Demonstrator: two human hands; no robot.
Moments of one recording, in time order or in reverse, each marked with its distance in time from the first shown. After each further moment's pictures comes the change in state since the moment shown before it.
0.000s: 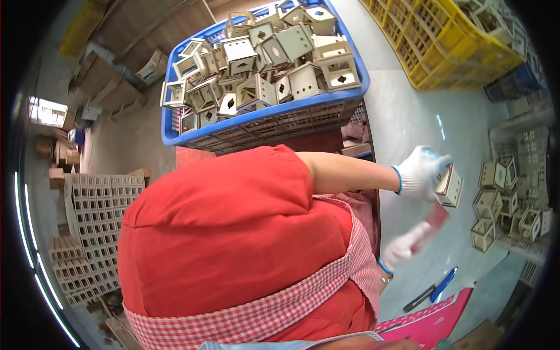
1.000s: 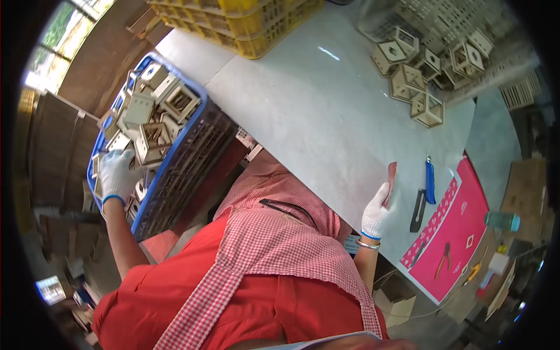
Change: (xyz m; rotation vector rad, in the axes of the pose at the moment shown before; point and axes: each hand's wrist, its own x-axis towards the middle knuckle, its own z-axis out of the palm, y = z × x) left_hand -0.051 -0.050 -0.387 1.222 -0.643 -0.485; right_hand -0.022 0.059 -0.080 -0.418 0.386 0.128
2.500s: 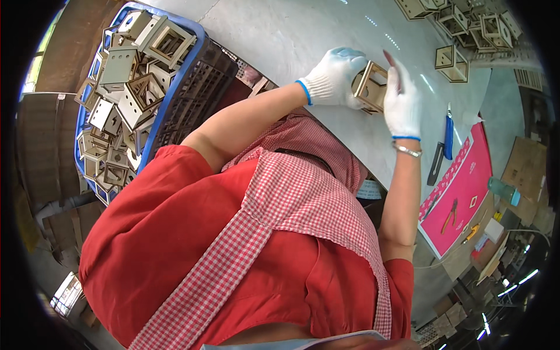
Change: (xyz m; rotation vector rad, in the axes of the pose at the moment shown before) left_hand 0.063 0.404 0.042 -1.370 0.459 1.060; right_hand 0.086 -0.059 0.061 -0.040 -0.603 -0.041
